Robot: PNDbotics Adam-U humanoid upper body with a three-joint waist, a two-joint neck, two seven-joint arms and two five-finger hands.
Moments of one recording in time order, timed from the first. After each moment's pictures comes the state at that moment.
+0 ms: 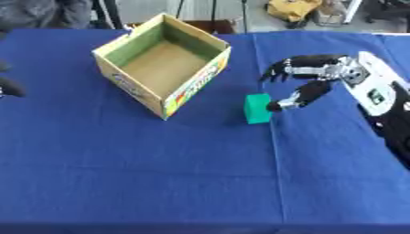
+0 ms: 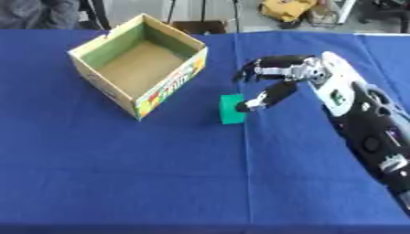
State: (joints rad) left arm -0.20 0.29 0.10 -1.84 0.18 -0.04 0.01; right arm -0.77 -0.54 0.30 -1.13 0.59 -0.44 0.71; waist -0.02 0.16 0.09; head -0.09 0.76
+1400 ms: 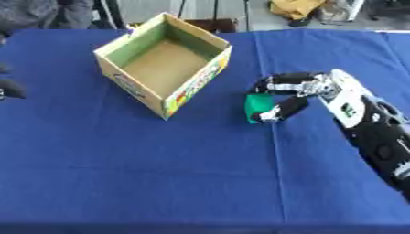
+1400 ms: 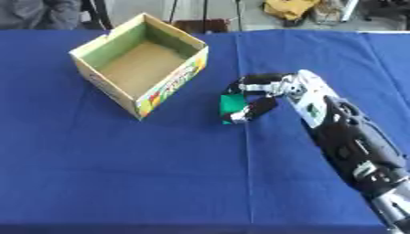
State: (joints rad) left arm -0.20 0.27 0.10 -1.84 0.18 -0.05 0.00; right arm -0.78 -0.44 0.30 -1.02 0.65 -0.46 0.69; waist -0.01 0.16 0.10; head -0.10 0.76
